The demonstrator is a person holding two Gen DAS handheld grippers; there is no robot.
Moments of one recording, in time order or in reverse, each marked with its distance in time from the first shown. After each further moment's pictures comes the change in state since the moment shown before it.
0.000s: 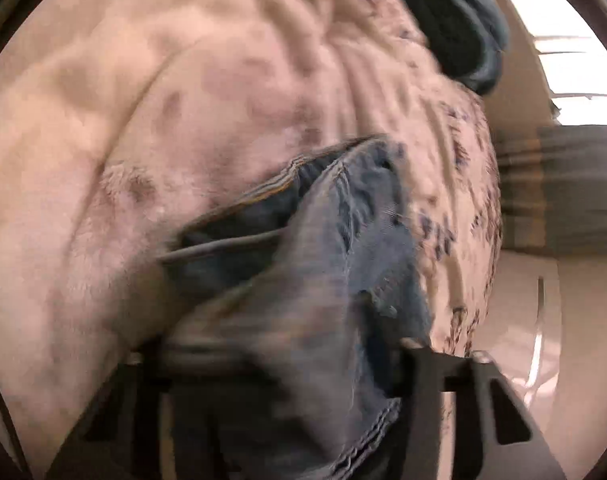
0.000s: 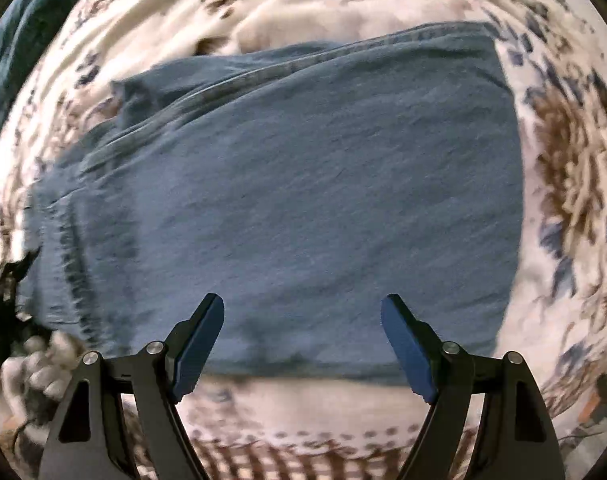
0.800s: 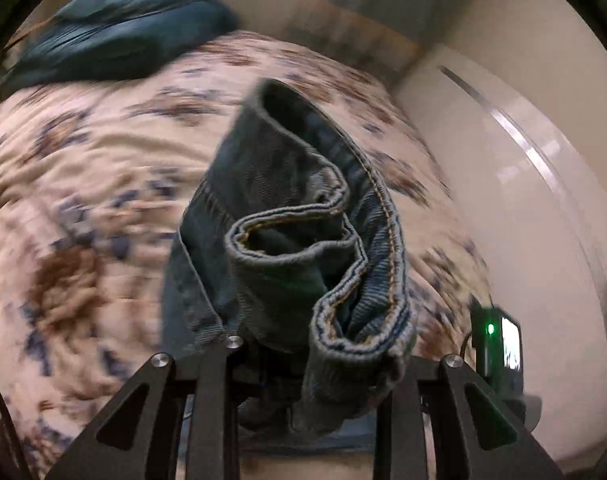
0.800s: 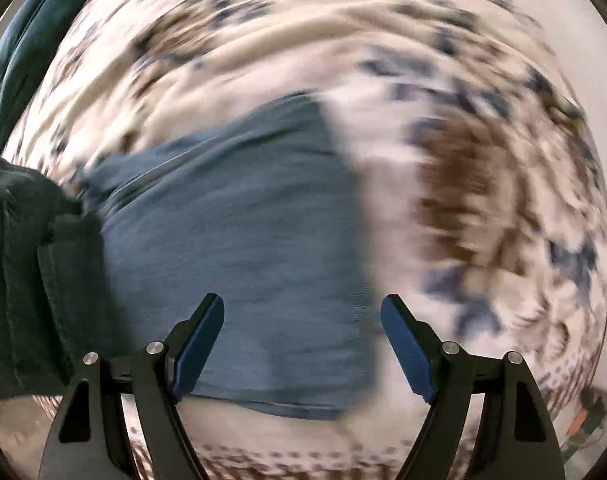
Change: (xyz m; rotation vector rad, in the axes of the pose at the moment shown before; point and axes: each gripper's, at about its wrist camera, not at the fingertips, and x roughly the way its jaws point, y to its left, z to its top) left arm 0.007 -0.276 -0.229 0.942 0.029 0.003; right arm -0.043 -0.119 0.023 0.105 -0.124 -0.002
